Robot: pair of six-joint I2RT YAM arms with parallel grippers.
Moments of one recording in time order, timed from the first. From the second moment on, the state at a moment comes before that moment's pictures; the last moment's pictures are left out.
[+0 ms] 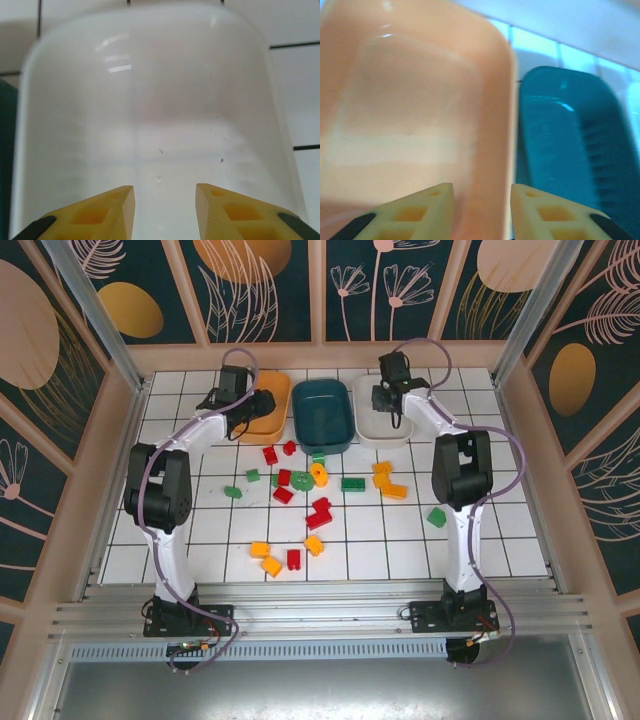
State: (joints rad) left arm -0.24 2.02 1.53 -0.22 0.13 -0.48; right arm 0.29 2.23 1.87 -0.56 0.15 0.25
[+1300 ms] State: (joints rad) left arm -0.28 2.10 1.49 -0.23 0.33 -0.48; right arm 0.35 2.21 1.80 -0.49 -0.18 0.27
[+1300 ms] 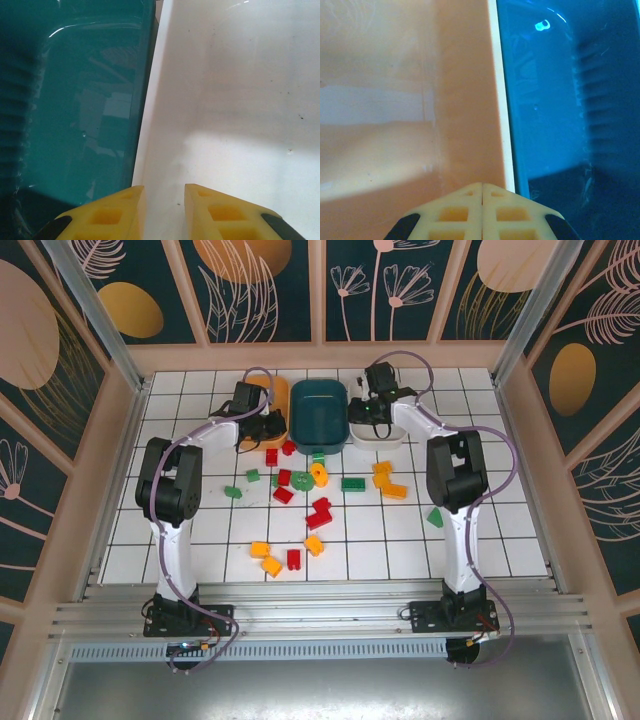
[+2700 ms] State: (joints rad) left arm -0.29 1.30 0.57 0.45 0.36 -0.77; right arm 0.35 1.37 0.81 -0.36 0.09 0.49
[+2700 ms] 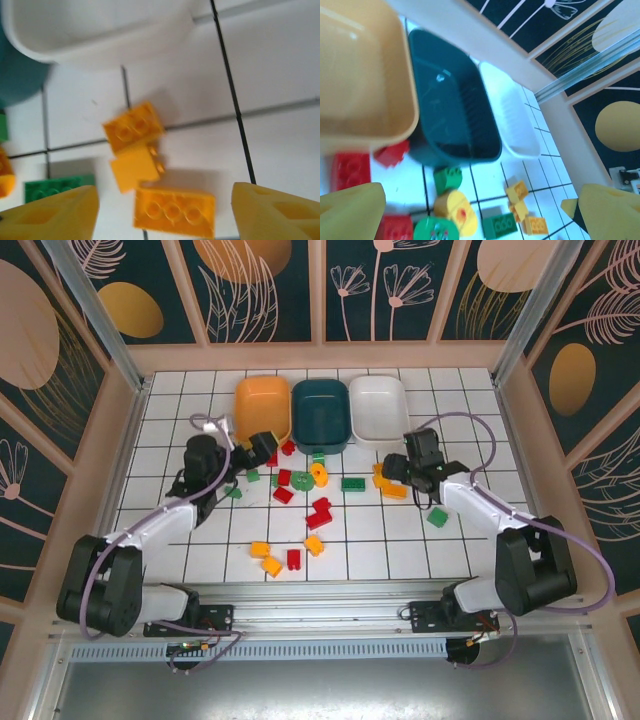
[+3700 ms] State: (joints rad) left arm -0.29 1.30 0.48 0.54 0.42 -0.87; right arm 0.42 1.56 0.76 -0.33 0.13 0.49
